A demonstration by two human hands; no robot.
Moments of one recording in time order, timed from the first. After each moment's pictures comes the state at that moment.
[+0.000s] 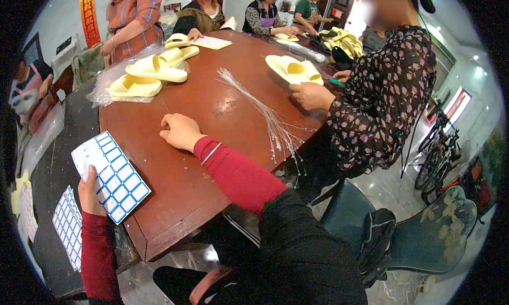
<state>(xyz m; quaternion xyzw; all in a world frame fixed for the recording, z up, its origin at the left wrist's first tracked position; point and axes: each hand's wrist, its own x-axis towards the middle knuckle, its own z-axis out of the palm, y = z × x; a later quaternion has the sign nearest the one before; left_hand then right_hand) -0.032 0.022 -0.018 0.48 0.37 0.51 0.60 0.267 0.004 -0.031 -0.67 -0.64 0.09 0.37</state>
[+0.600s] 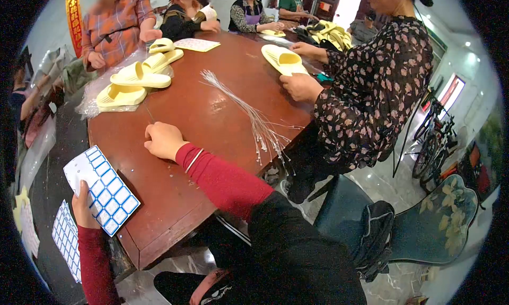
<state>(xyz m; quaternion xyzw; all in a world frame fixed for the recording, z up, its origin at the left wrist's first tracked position) -0.032 0.024 -0.016 0.50 0.35 0.50 0.61 0.261 -0.001 -0.024 -0.67 -0.64 0.09 0.36</state>
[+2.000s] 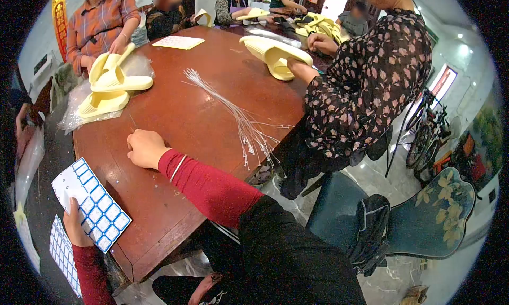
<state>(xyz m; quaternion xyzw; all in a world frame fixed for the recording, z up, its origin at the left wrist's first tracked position) -0.030 0.019 -0.007 0.51 0.38 0.48 0.60 0.260 0.000 -0.018 -0.66 -0.66 0.08 0.35</state>
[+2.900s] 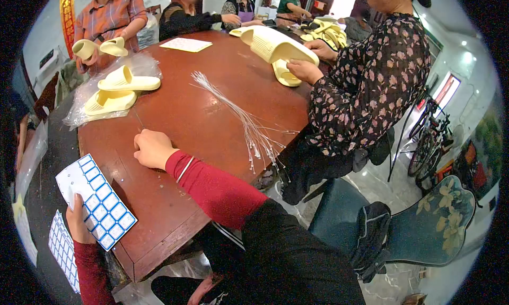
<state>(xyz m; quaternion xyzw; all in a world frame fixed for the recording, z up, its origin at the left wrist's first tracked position) -0.026 0.011 -0.002 0.51 0.38 0.49 0.60 0.261 -0.003 -0.017 -0.67 -0.66 0.08 0.33</state>
